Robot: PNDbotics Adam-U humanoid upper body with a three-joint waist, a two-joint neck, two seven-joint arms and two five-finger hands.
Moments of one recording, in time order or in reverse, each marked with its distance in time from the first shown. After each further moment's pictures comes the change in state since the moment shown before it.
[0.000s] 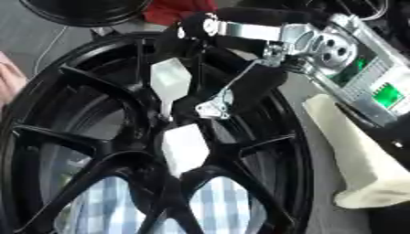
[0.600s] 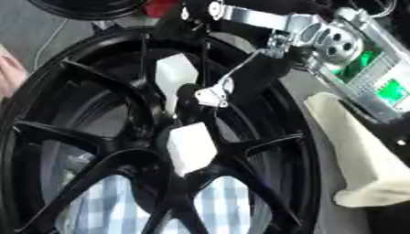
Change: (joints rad) left arm -0.001 0.000 0.000 0.000 -0.005 0.001 -0.006; right arm -0.003 0.000 -0.024 0.000 0.000 0.008 -0.051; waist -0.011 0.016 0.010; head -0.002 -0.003
